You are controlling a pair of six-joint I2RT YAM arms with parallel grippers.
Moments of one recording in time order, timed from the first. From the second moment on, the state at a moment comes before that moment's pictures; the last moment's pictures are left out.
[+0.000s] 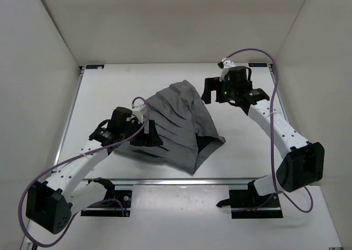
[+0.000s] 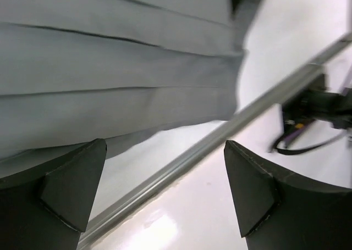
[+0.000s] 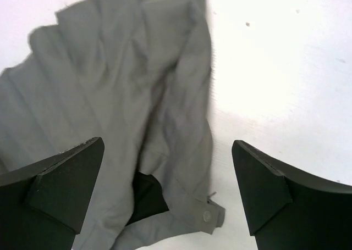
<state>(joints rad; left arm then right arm) -0.45 1.05 0.75 -0.51 0.40 -0.41 0.36 1.45 1.31 -0.47 -0.15 0.16</state>
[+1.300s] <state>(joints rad) -0.81 1.43 0.67 0.03 0.40 -1.01 0.32 1.28 0.85 -0.38 -0.11 0.20</state>
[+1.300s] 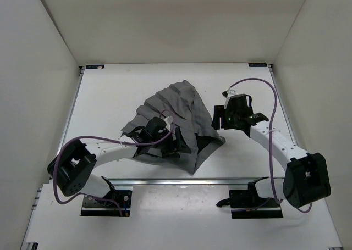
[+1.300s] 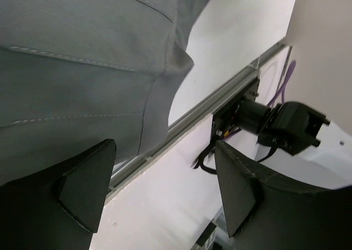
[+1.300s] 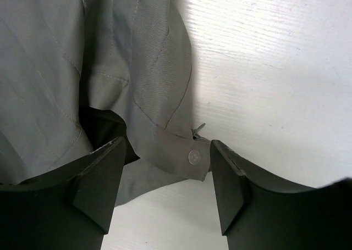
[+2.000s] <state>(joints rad) -0.85 1.73 0.85 0.05 0.28 -1.24 0.35 1.25 0.79 -0.30 -0.15 0.24</state>
